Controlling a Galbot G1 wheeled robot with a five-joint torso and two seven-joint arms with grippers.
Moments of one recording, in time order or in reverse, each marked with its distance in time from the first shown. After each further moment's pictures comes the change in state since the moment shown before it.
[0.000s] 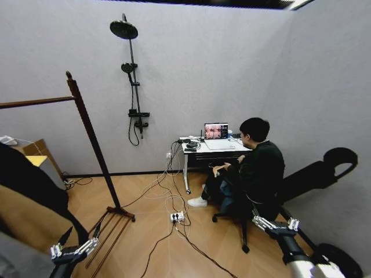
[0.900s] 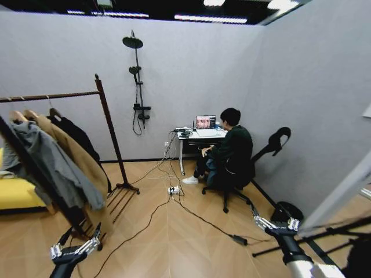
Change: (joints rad) left arm 0.000 0.000 0.000 0.000 0.000 0.000 0.000; right arm 0.000 0.000 0.000 0.000 0.000 0.000 0.000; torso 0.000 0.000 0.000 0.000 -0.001
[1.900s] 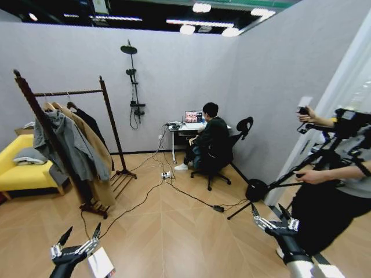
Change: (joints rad) left arm 0.000 0.000 0.000 0.000 0.000 0.000 0.000; right arm 0.001 0.000 0.000 0.000 0.000 0.000 0.000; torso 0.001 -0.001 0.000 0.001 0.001
